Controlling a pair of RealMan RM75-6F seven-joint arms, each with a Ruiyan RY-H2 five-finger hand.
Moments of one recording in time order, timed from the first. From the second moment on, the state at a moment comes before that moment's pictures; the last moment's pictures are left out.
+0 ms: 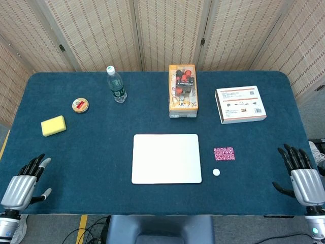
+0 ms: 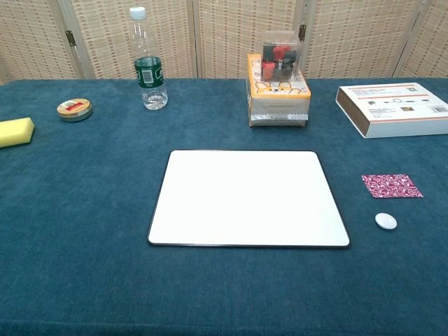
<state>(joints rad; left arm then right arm) -0.14 -1.11 0.02 -1.63 1.51 1.37 0.10 0.05 -1.15 0.03 -1.49 -1.56 1.51 0.02</state>
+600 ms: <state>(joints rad) -0.12 -1.10 0.03 -1.64 1.55 1.41 0.08 0.09 -1.14 0.03 -1.49 -1.58 1.45 0.07</state>
